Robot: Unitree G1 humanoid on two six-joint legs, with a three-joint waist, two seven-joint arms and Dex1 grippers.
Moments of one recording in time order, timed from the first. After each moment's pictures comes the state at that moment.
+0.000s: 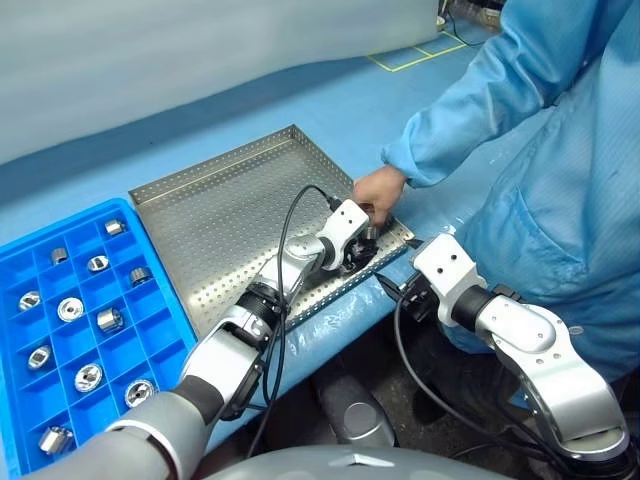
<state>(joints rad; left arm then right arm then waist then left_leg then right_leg) -0.79 -0.08 -0.30 0.82 -0.02 0.21 -0.55 0.02 -0.58 0.06 -0.83 0.11 0.86 0.46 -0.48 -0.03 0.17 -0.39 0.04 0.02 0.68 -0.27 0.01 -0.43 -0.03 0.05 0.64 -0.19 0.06</state>
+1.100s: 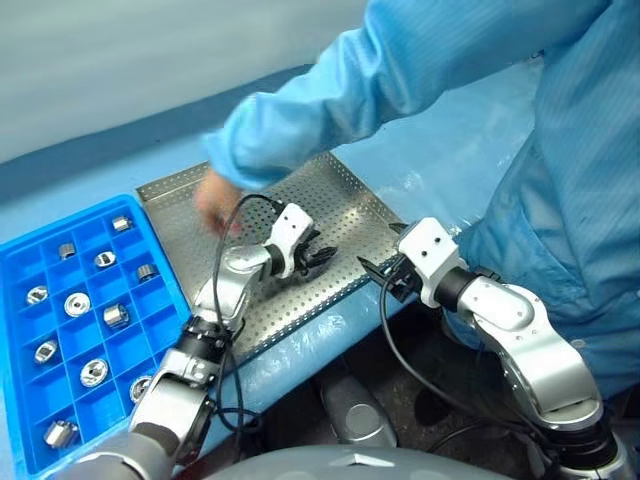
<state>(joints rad) -0.46 0.19 -0.21 0.16 -0.09 0.47 -0.68 -0.11 -0.54 0.13 -0.72 0.11 0.80 0.46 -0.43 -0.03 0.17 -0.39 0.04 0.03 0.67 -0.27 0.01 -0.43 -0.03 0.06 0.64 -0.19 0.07</state>
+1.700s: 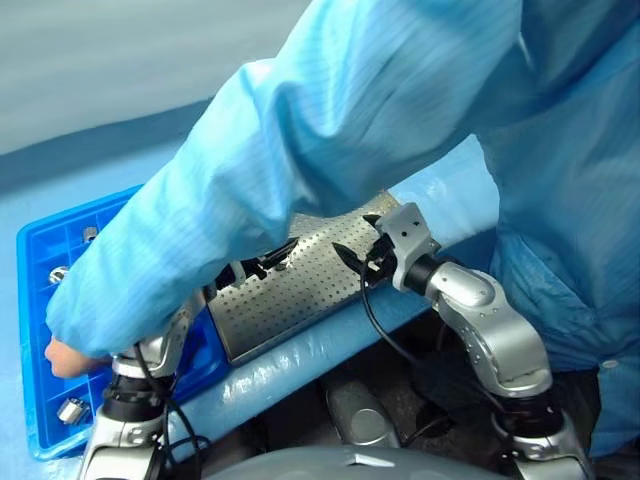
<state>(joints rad) -0.19 0.36 -0.01 -0.42 -0.29 0.68 -0.59 -0.22 -0.33 0.13 -0.47 0.19 0.70 0.45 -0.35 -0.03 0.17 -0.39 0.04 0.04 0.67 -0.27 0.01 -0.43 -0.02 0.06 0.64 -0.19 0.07</state>
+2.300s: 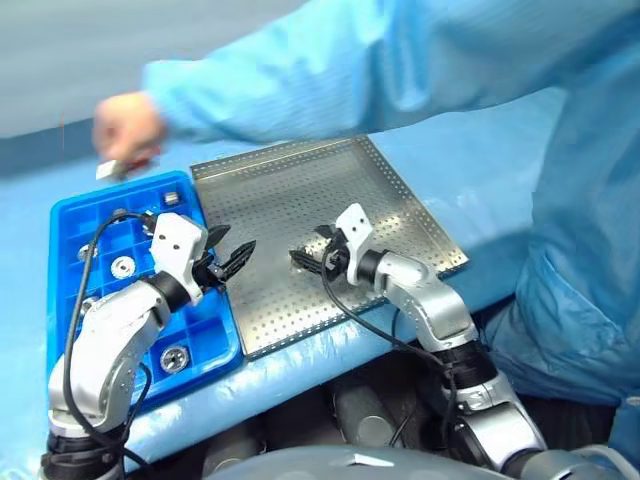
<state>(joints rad) 0.02 0.45 0.17 -0.65 -0.37 0.73 -0.47 -0.40 -0.18 0.26 -0.01 0.21 0.51 0.60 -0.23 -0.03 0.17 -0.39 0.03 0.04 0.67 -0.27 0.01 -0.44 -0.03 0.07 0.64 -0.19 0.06</state>
